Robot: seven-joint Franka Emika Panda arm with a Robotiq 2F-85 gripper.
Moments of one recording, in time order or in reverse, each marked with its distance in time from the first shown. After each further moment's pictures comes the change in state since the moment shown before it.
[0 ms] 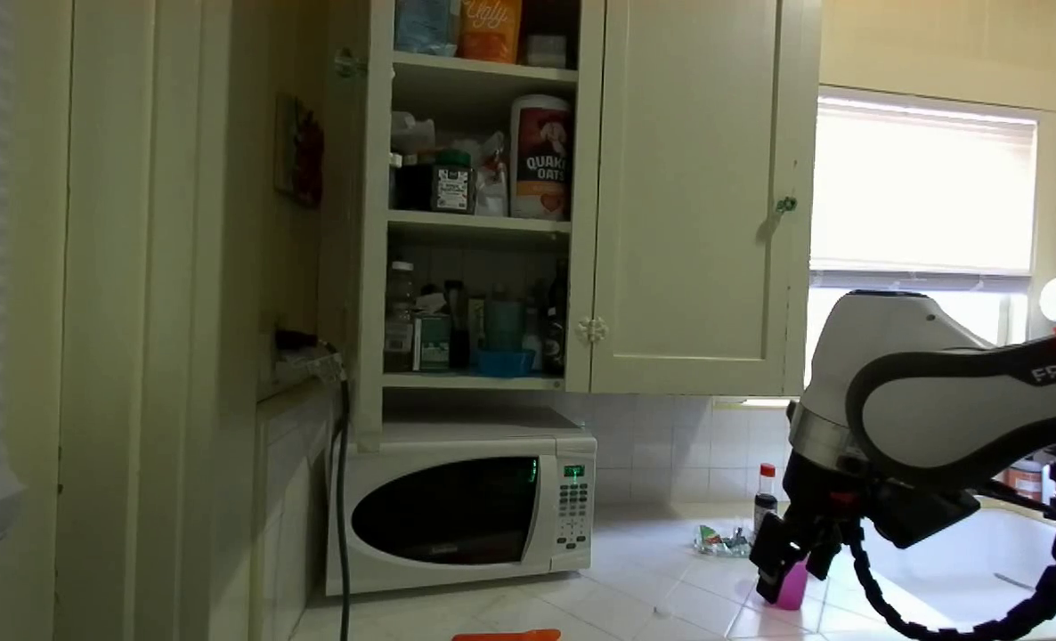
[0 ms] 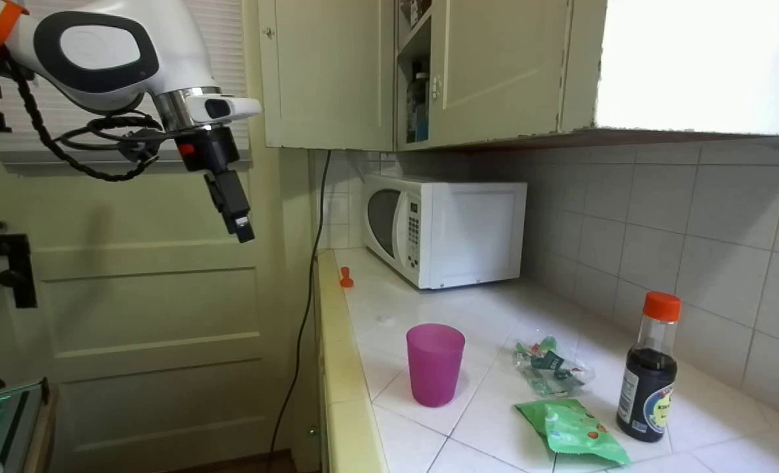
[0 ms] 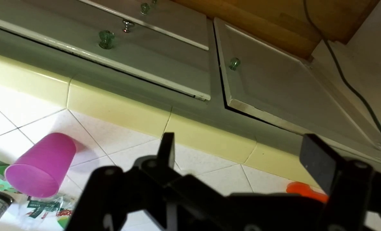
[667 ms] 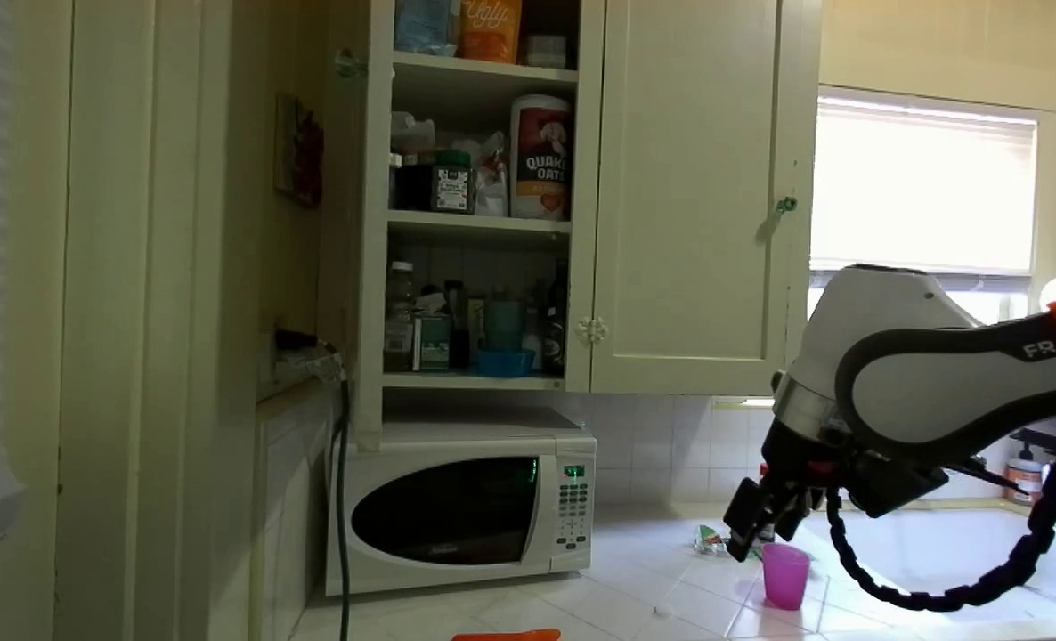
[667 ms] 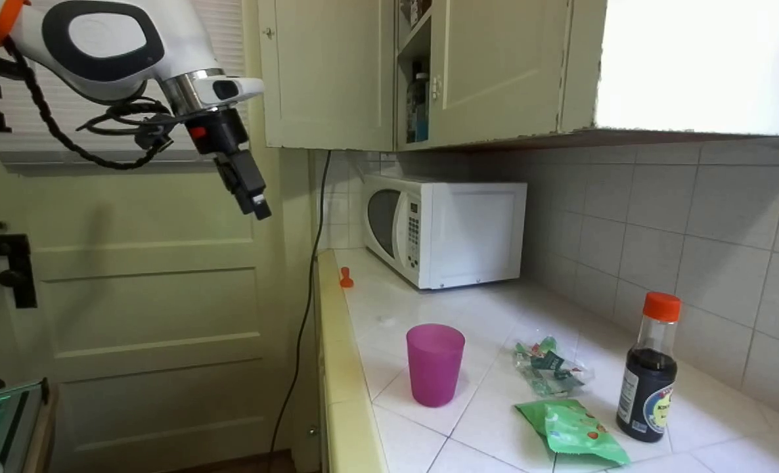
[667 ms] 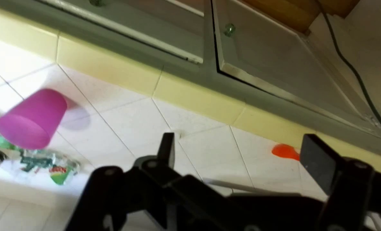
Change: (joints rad) arm 0.031 0.014 0.002 0.052 0.005 0.068 -0.012
